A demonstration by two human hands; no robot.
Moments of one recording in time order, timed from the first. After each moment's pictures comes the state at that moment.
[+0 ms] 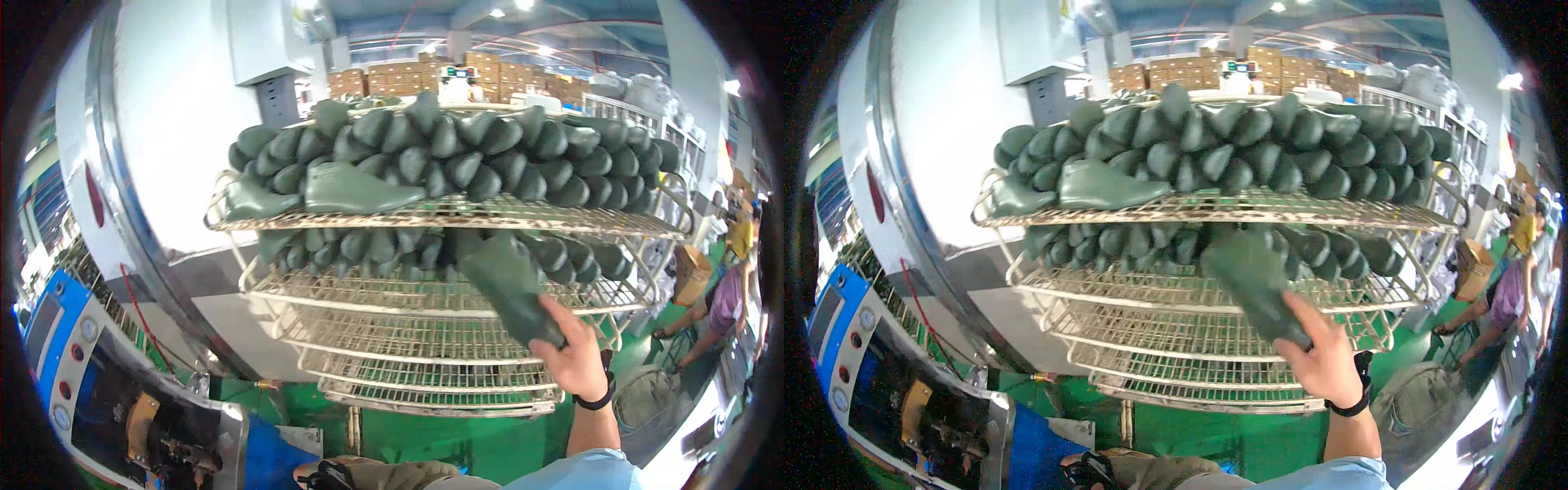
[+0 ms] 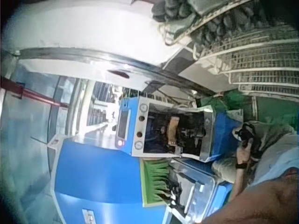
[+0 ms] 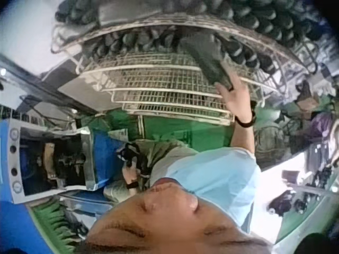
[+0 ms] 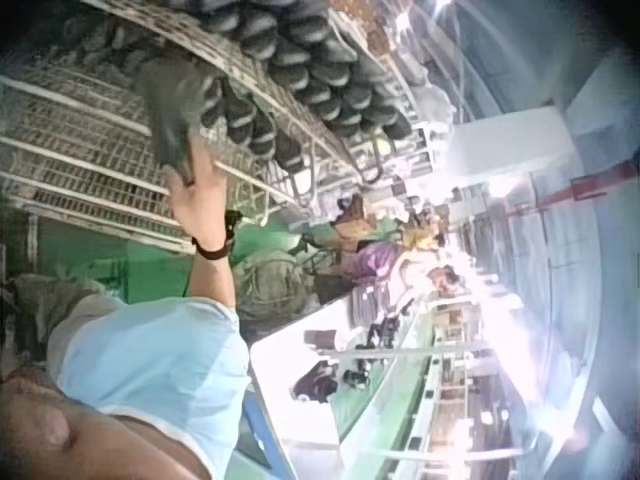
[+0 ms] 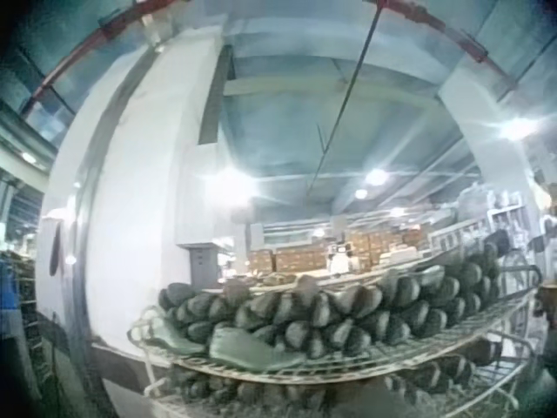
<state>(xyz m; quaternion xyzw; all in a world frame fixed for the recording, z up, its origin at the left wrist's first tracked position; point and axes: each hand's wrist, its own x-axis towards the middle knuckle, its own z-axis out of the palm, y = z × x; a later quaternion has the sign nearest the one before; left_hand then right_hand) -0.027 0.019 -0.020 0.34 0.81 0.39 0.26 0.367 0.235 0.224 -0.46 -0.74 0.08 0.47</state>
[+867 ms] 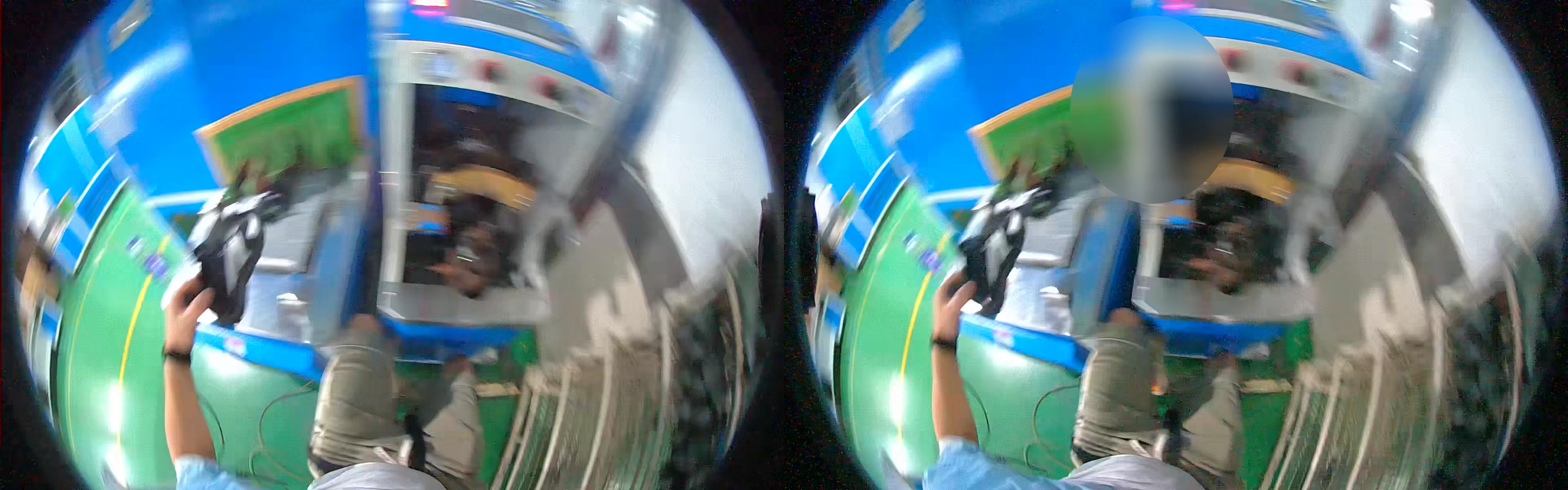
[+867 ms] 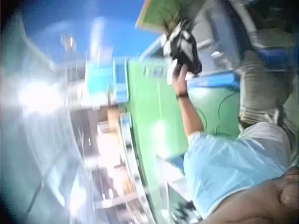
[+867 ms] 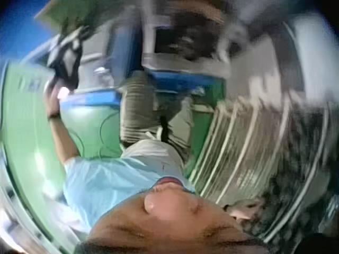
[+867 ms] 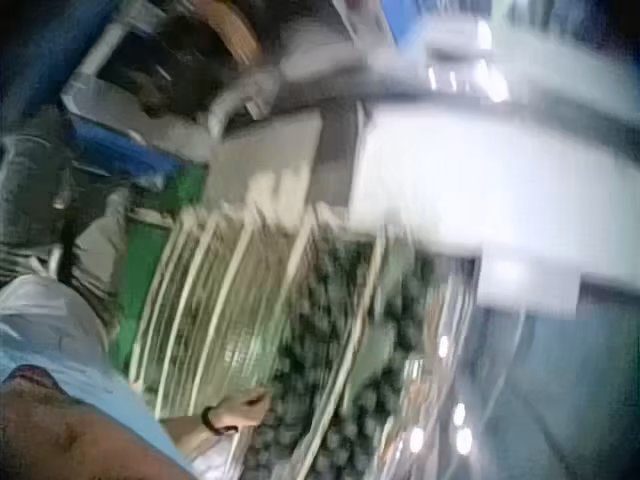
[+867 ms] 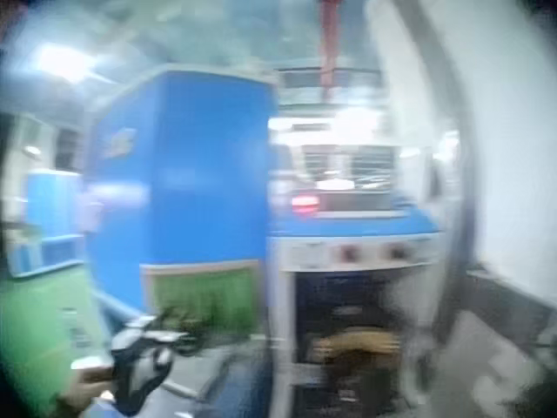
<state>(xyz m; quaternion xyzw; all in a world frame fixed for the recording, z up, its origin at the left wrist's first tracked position) -0.086 -0.332 0.108 -0.11 0.83 0.51 -0.21 0.245 0.359 0.149 -0.37 -0.81 -0.24 0.38</state>
